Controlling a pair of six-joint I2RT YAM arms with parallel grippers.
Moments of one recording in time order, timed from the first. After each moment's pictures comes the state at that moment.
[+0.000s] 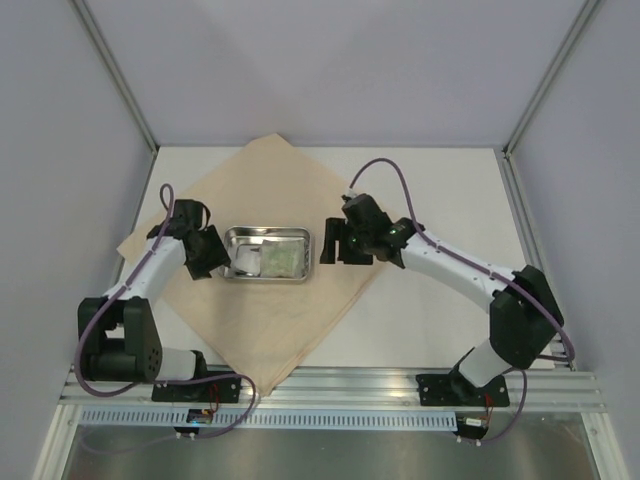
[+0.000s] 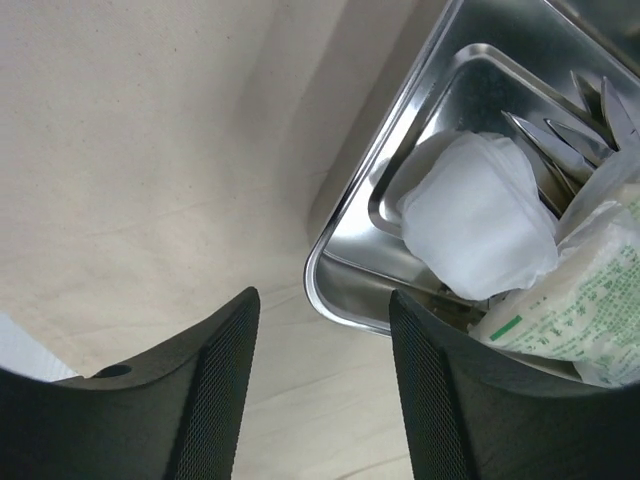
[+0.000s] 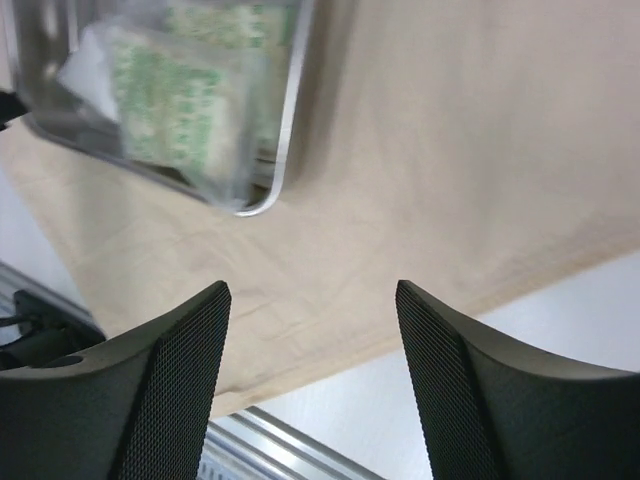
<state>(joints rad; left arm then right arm) -0.02 1.37 0.88 -0.68 0.01 -0.52 0.77 1.60 1.23 -0.48 -0.05 0.67</state>
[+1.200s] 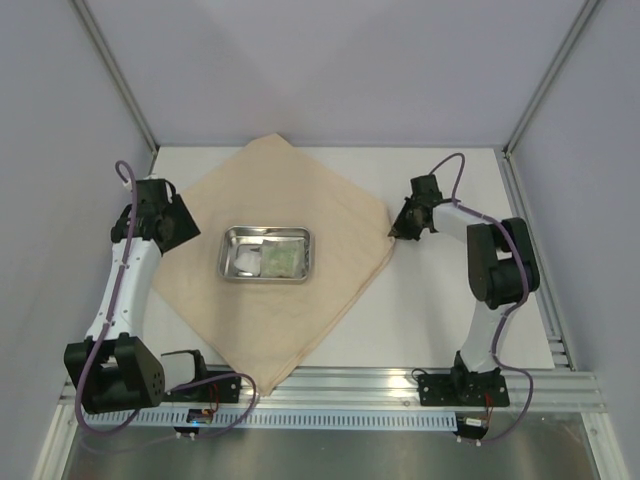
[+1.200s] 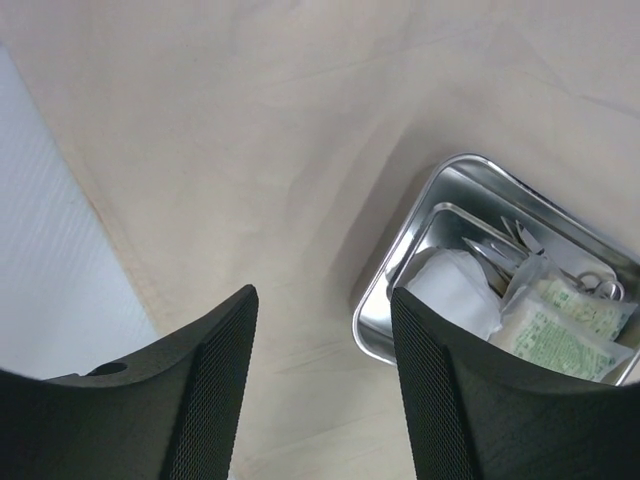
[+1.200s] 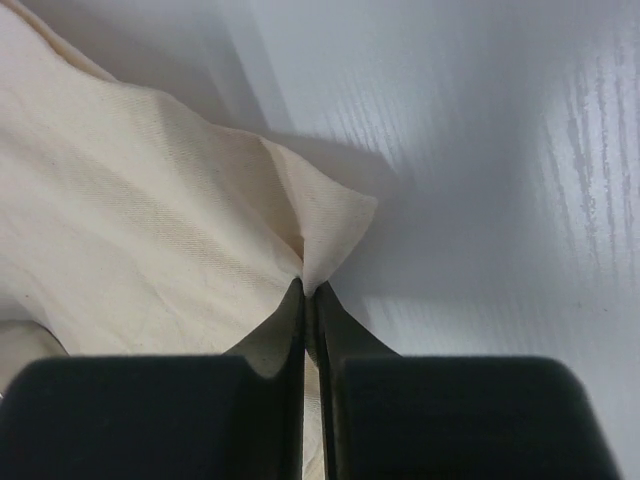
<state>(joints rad) 0.11 1.22 1.08 -0.74 -0.11 -0.40 0.19 1.93 1.21 -0.31 -0.12 0.67</state>
